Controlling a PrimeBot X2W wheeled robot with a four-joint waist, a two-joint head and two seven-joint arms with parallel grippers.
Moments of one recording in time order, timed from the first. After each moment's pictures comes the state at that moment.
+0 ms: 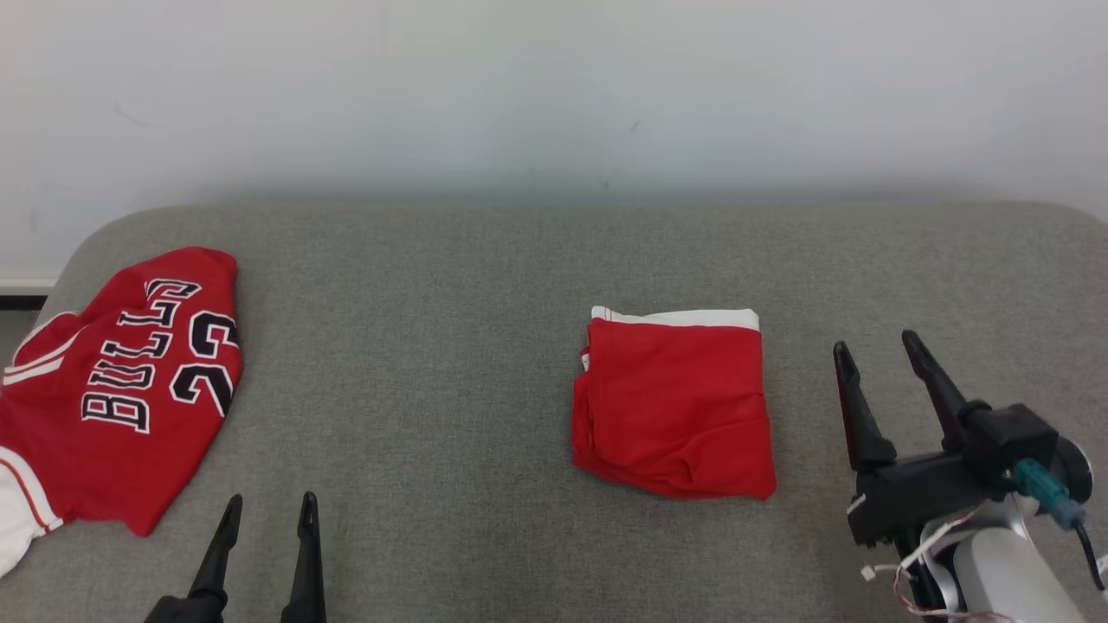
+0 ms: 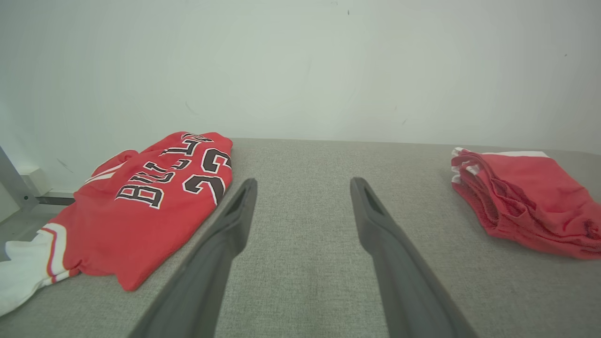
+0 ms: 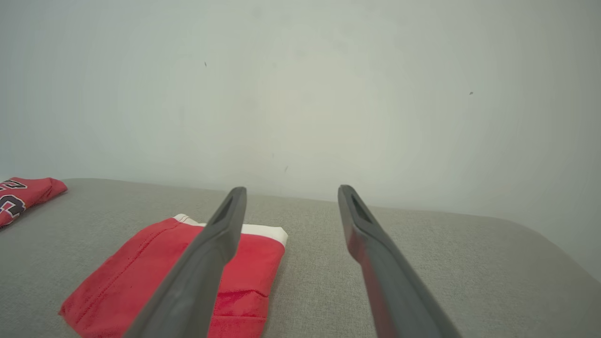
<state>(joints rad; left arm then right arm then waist) 0.02 0.08 0.03 0.16 -0.13 -0.12 -0.26 -0.26 -0.20 0.09 0.32 0.18 0.13 -0.23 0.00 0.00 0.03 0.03</state>
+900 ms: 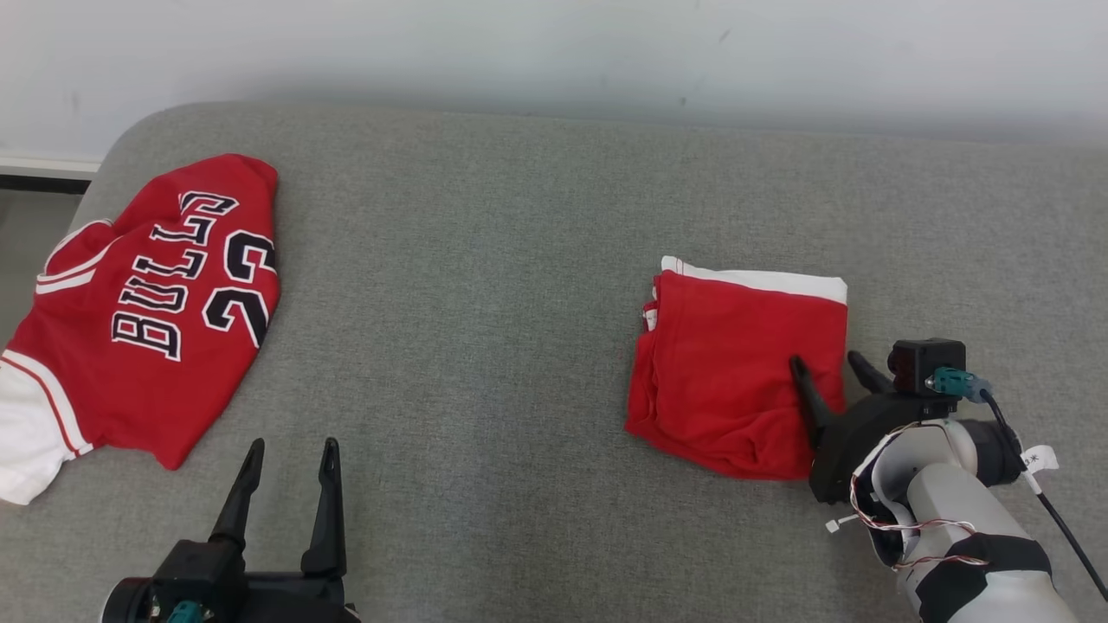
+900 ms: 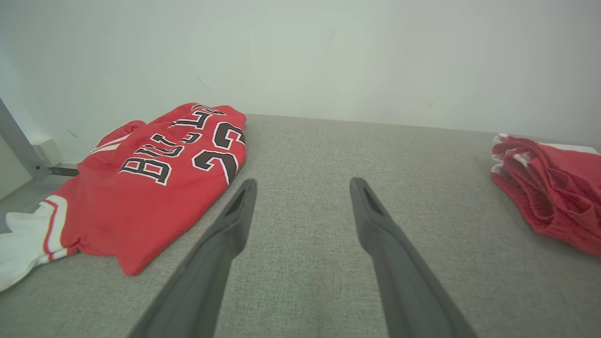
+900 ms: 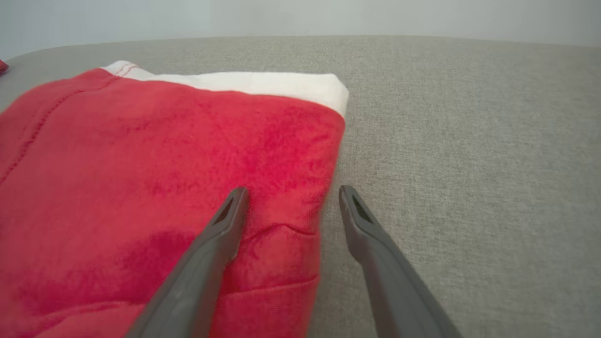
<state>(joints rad) -0.09 0.07 -0.01 0.20 -0.16 -0.13 -0.26 -0.60 -0.17 0.19 0.90 0.31 0.13 -0.06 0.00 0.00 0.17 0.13</state>
